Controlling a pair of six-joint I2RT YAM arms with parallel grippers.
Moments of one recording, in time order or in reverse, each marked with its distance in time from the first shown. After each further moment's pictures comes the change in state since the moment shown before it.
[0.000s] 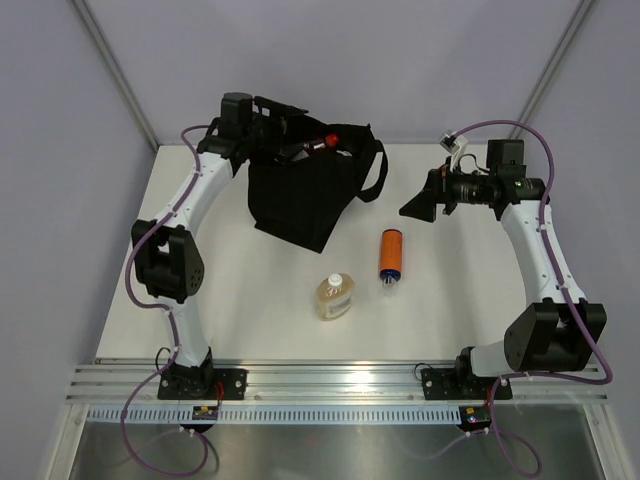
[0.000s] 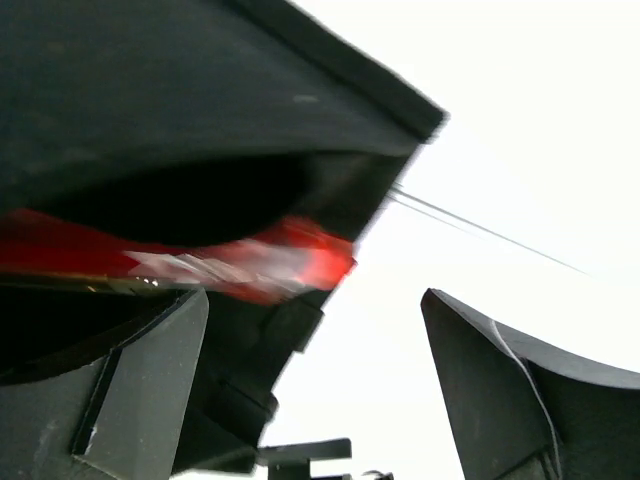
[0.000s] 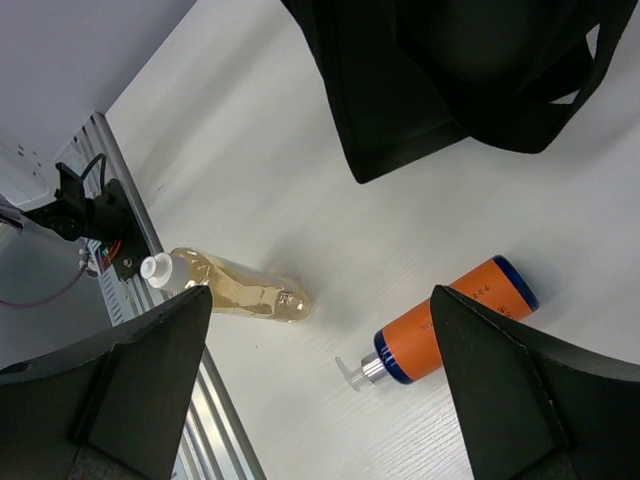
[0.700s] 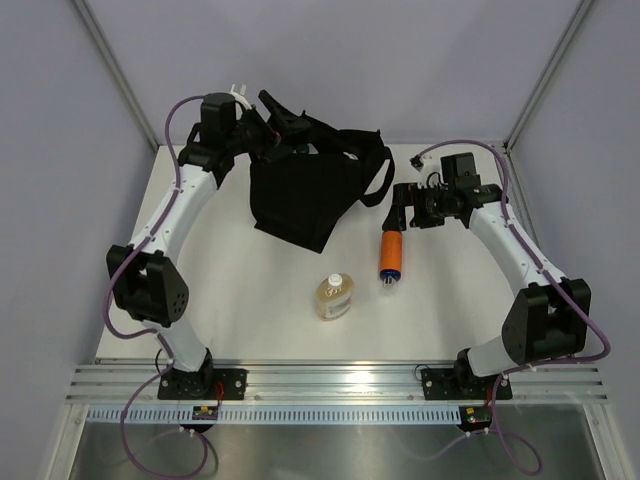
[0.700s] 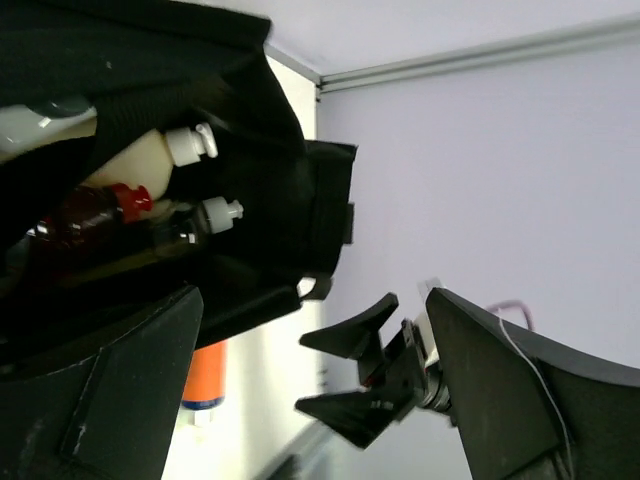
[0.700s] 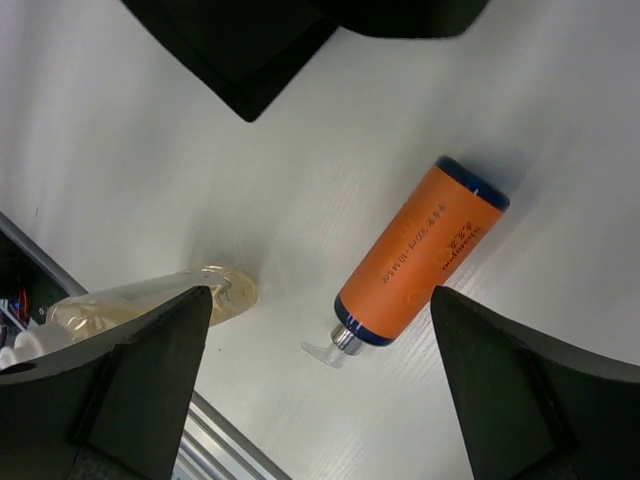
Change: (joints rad) left arm 0.006 -0.205 -0.138 0.055 0.149 0.509; right arm 0.190 0.068 -0.072 0.029 0.492 0.211
